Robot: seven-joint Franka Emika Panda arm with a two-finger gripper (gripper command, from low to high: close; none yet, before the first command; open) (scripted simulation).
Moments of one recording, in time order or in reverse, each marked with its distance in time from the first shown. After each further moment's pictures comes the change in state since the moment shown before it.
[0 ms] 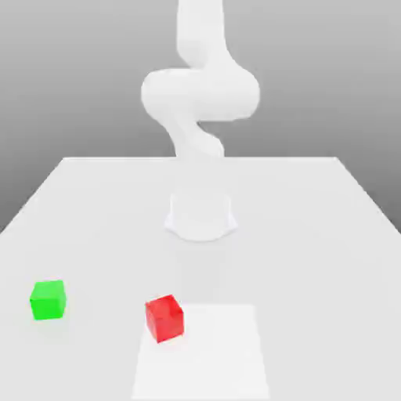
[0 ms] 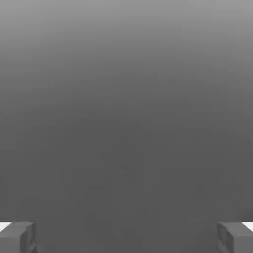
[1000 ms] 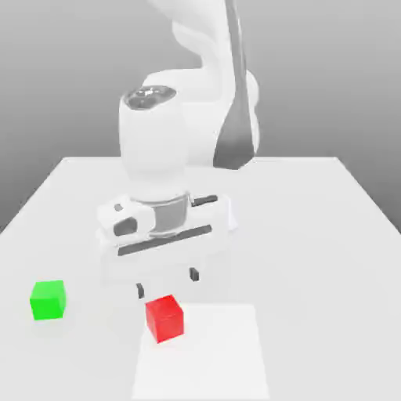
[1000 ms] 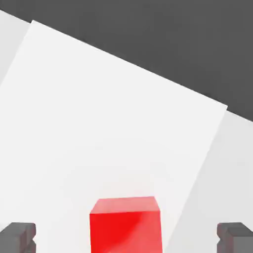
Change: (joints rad) arm 0.128 0.709 -0.273 -0.472 -0.029 0.454 -0.579
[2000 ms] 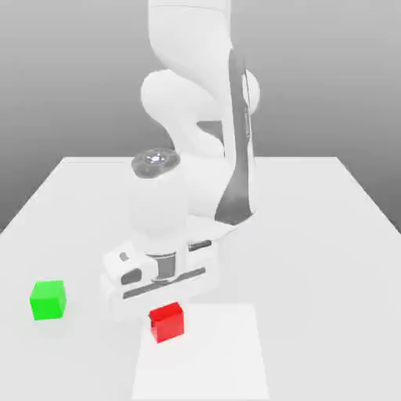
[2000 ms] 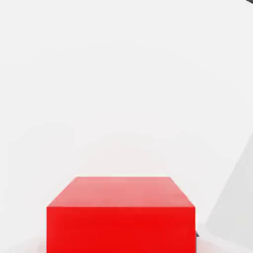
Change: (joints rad) arm -0.112 0.259 0.176 0.035 0.246 0.210 -0.193
